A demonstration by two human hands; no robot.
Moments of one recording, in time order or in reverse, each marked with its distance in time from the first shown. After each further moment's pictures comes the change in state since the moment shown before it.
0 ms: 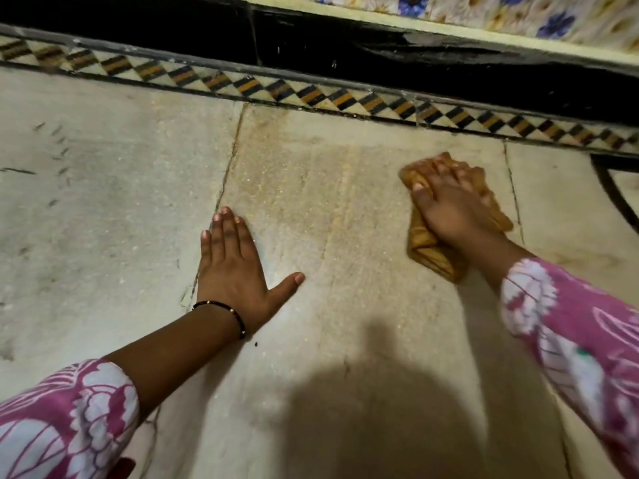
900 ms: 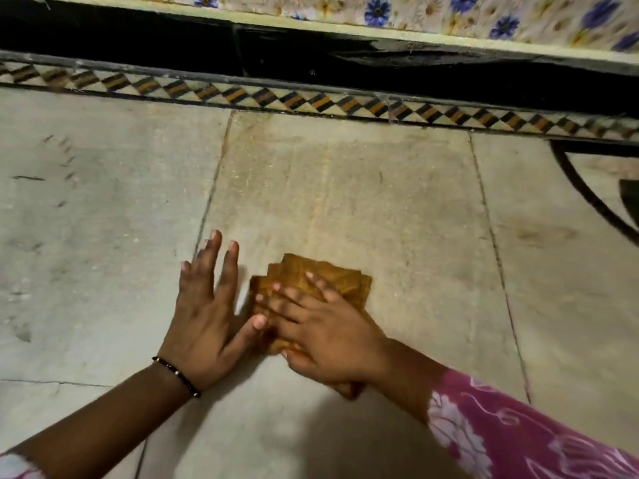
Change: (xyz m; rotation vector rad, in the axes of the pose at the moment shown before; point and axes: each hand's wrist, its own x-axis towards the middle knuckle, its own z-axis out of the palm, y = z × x) left_hand -0.087 -0.022 -0.018 -0.326 0.189 0.366; right_hand -0.177 -0.094 0.069 -0.214 -0.130 -0.956
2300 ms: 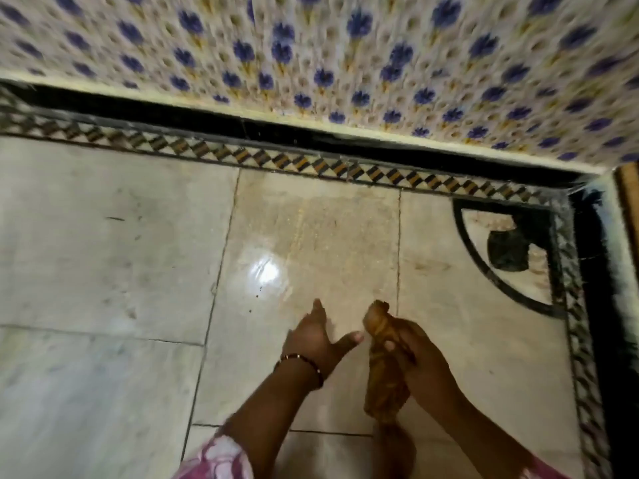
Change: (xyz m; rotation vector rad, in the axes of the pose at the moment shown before) left_hand 0.074 0.262 -0.154 -0.428 -0.792 -0.717; right_hand -0.191 -0.001 -0.258 1.003 0.139 1.012
